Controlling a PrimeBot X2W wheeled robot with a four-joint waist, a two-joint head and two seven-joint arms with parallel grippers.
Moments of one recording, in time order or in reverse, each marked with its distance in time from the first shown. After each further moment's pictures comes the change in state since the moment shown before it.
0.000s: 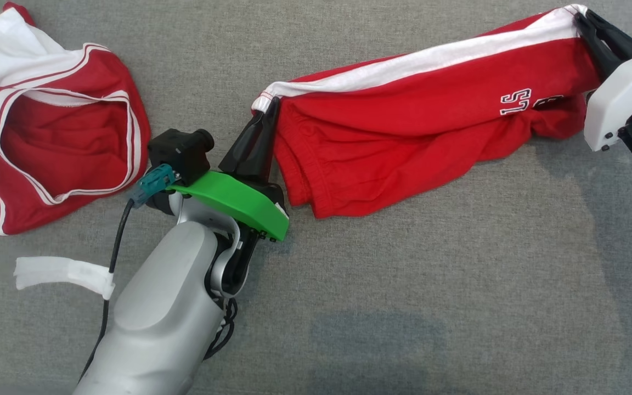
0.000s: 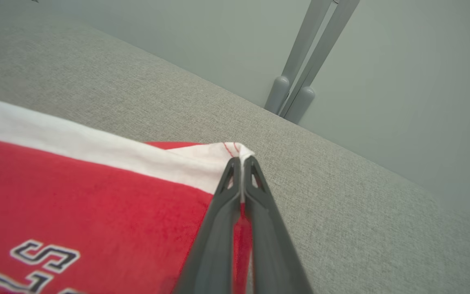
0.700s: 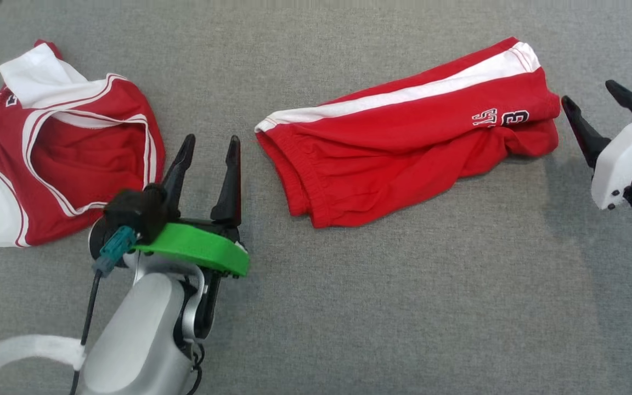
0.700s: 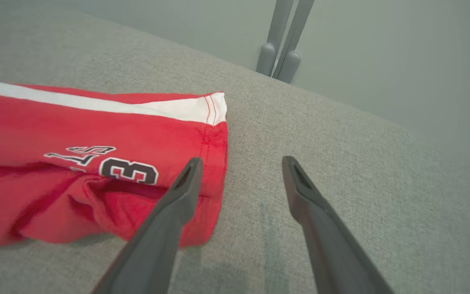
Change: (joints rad) left arm 0.178 0.057 0.098 -0.105 0.125 0.112 -0.047; right arm 0.190 -0.008 -0.077 -0.016 0.066 0.000 0.053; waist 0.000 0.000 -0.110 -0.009
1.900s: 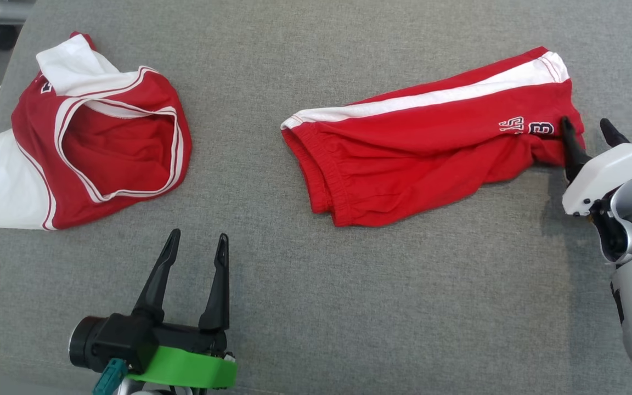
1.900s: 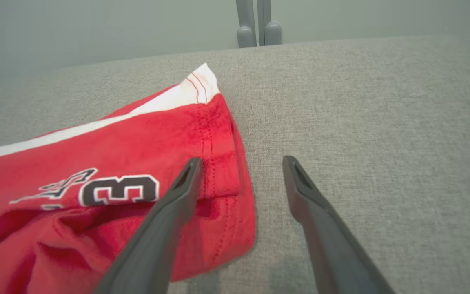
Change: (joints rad) left arm 0.484 -0.109 0.278 -0.345 0.391 -0.148 -0.001; right arm 0.040 0.324 -0.383 0.206 -0.130 0.000 -0.103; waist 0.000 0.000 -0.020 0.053
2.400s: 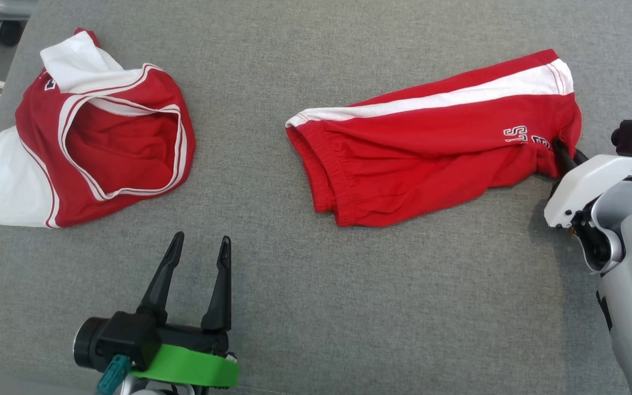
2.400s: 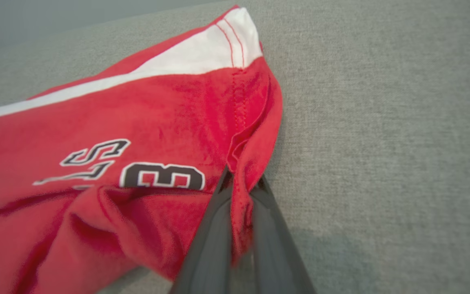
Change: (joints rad) left arm -0.015 -0.007 0.003 0.039 -0.002 -0.012 0.000; right arm -0.012 0.015 0.062 0.084 0.051 0.000 0.035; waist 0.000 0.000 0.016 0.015
